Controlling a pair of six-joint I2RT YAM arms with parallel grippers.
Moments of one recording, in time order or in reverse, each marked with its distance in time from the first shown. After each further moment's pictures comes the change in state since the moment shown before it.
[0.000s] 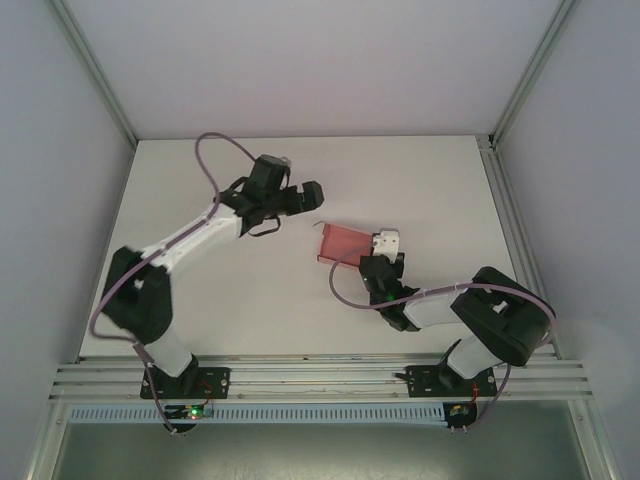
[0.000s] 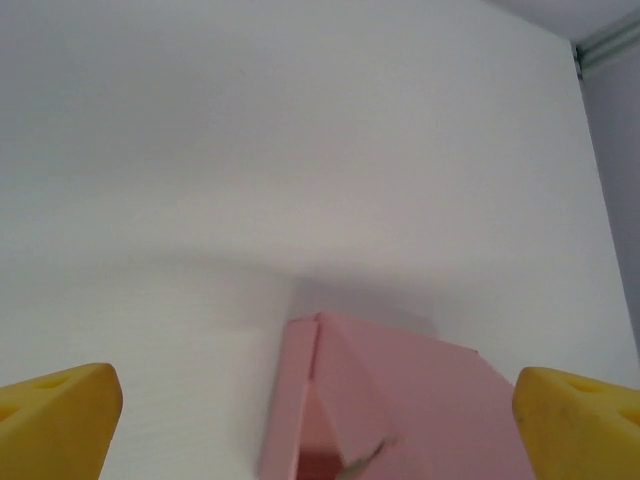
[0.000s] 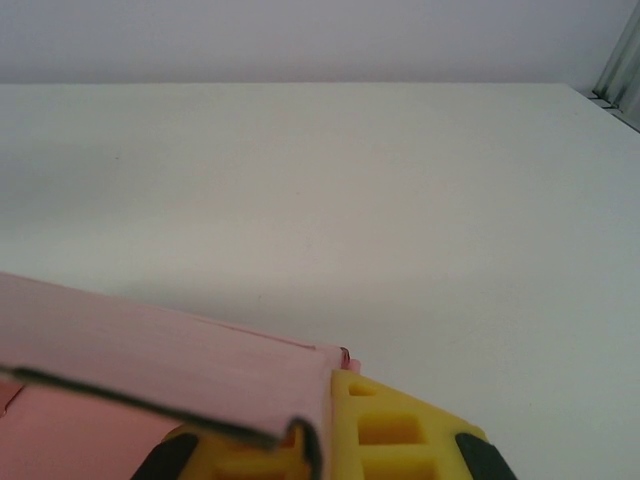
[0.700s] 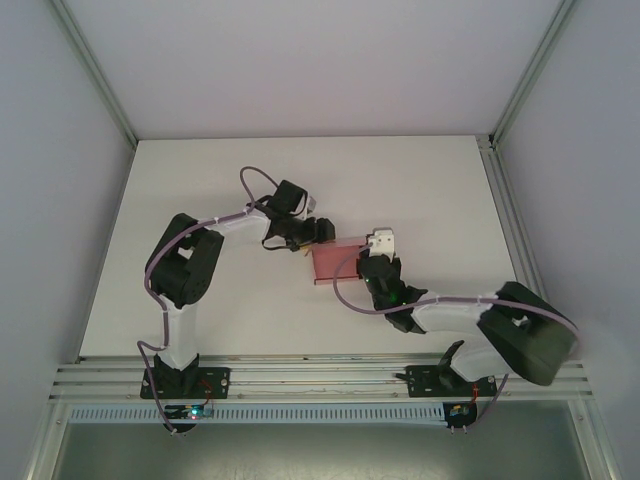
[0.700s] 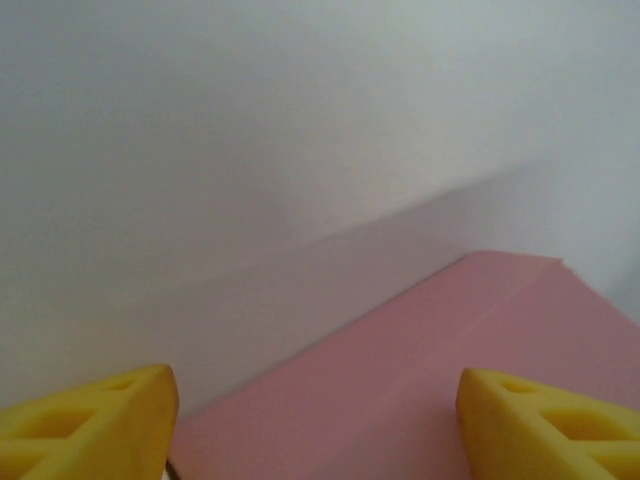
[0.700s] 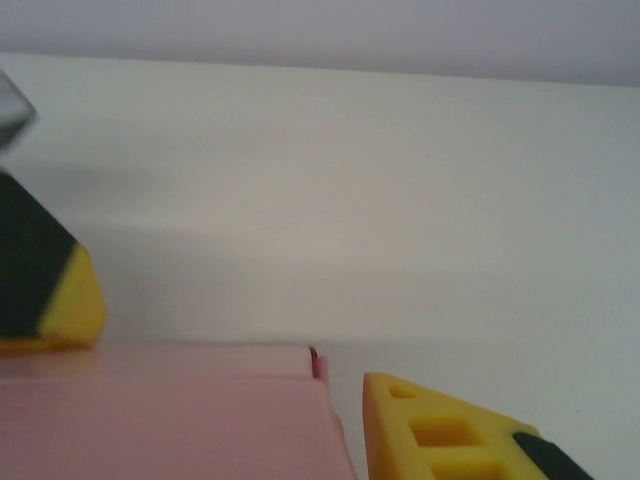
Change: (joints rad) left arm -0.001 0.292 -0.048 0.092 0.352 0.006; right arm 0.030 -0.180 0.019 -0.213 -0.129 -0.016
